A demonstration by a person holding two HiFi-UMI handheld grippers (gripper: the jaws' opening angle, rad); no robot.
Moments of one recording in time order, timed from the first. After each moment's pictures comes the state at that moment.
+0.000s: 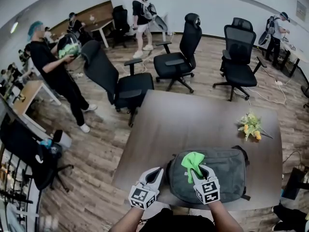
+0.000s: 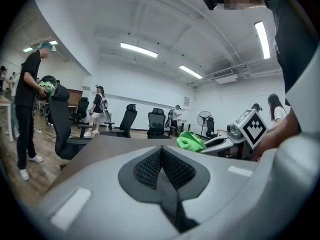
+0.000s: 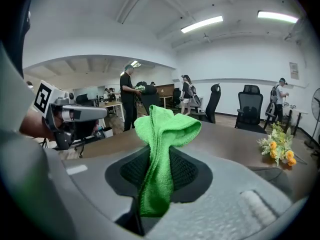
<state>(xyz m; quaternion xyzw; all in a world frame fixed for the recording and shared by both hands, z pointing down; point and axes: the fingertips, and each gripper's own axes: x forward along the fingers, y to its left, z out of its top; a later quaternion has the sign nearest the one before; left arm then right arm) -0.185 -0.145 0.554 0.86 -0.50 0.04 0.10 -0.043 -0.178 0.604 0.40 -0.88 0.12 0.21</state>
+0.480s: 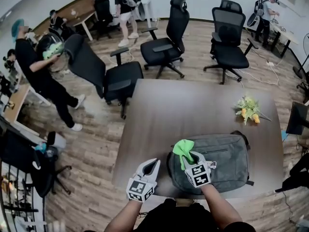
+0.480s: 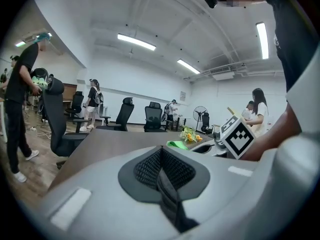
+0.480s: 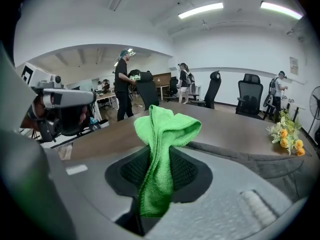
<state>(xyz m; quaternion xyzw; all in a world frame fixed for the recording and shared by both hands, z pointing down) -0.200 -0.162 0.580 0.87 -0.47 0.07 0.12 -0.082 -0.208 0.667 0.42 -0.86 0.15 0.26</state>
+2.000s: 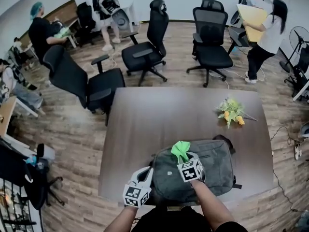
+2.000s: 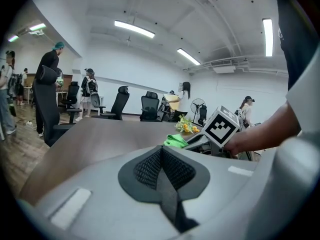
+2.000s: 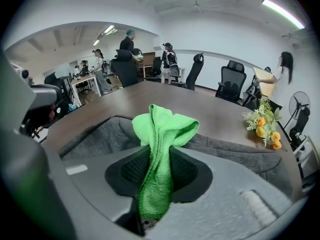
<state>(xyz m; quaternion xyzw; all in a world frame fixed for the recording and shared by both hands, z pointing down) -0.144 -0.184 0.620 0.87 -0.45 0.11 0.16 0.008 -0.257 0.708 0.48 -0.78 0.20 0.36</state>
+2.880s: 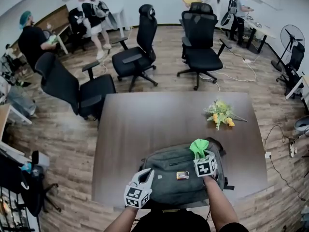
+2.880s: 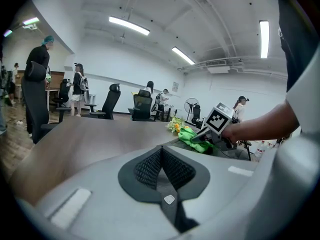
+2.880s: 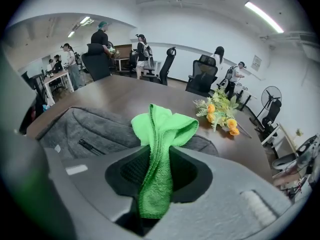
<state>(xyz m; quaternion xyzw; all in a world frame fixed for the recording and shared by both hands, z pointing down) -0.089 -0.193 0.623 0.89 -0.41 0.11 0.16 0.166 -0.266 0.690 0.58 -0.69 0.22 0.38</state>
